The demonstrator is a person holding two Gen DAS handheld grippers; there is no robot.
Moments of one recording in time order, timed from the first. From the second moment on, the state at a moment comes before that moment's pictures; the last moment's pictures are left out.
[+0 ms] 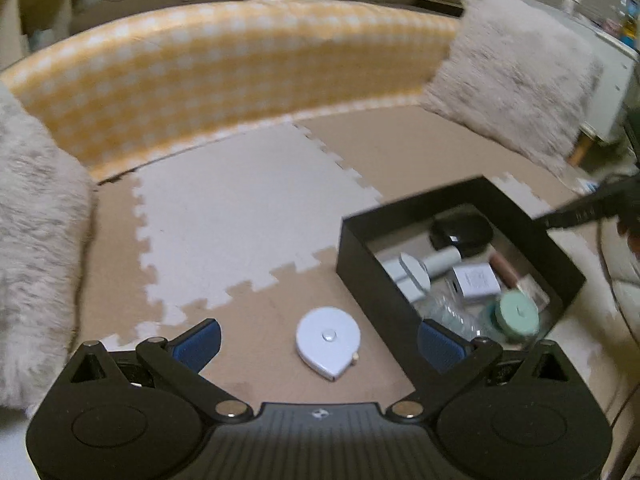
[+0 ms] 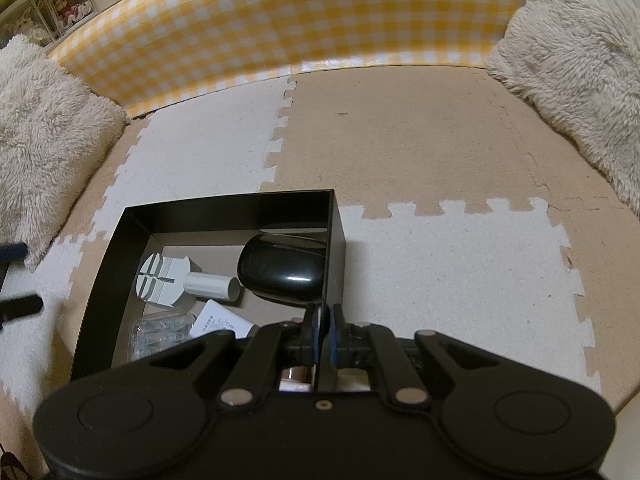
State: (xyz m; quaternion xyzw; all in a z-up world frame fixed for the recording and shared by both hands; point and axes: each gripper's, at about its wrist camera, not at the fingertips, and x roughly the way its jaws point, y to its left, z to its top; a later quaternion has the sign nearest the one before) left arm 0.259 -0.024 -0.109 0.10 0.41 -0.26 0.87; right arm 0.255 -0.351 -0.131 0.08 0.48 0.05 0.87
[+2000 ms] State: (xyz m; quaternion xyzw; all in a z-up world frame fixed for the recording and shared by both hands) left arm 0.273 -0.028 -0.147 0.13 0.42 -0.28 0.86; right arm 0.255 -0.351 -0.131 0.08 0.48 0.06 0.87
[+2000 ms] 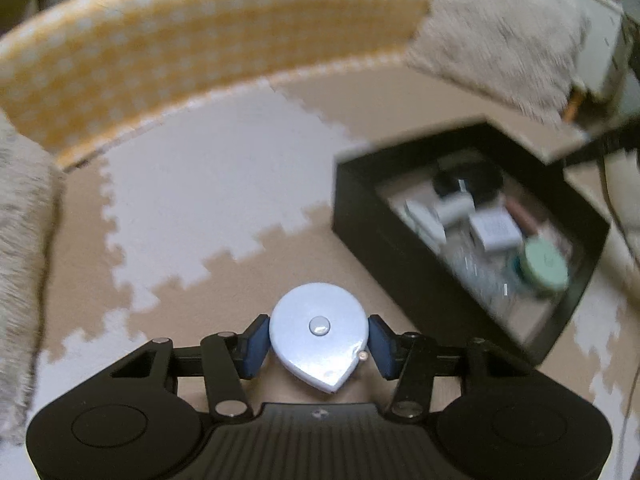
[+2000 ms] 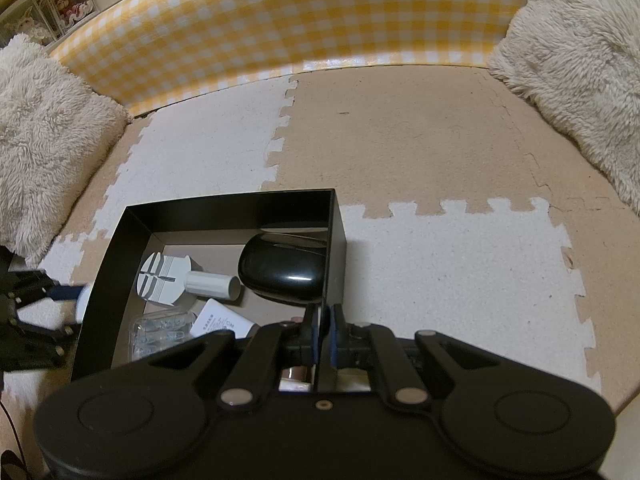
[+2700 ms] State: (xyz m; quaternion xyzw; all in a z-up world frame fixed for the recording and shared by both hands) left arm 0.230 -0.120 -0.106 0.12 0.39 -0.36 0.84; right arm 0.255 -0.351 -0.131 0.08 0.48 0.06 0.87
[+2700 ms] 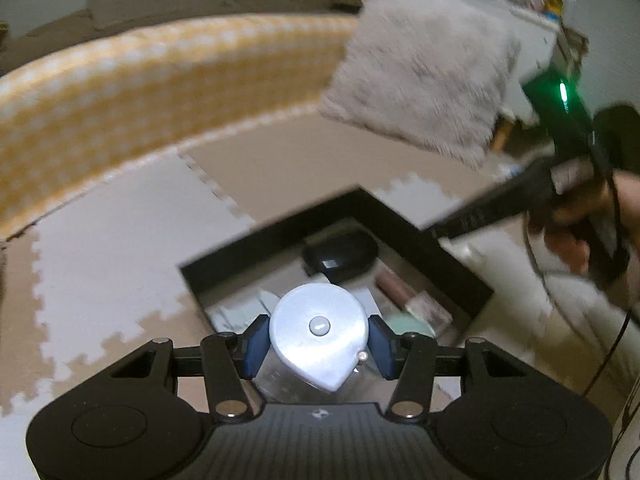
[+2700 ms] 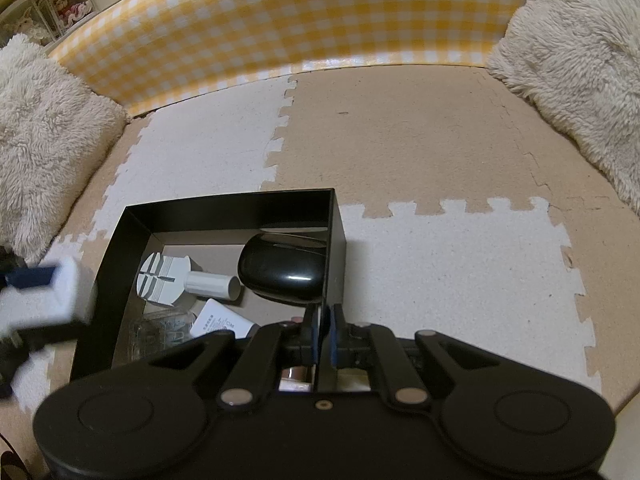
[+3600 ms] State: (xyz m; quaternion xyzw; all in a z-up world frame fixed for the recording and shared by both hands) left arm 0.238 -0.131 -0.125 0.10 0.43 -0.32 0.84; right arm 0.255 -0.352 -0.132 0.08 0.48 0.06 0.87
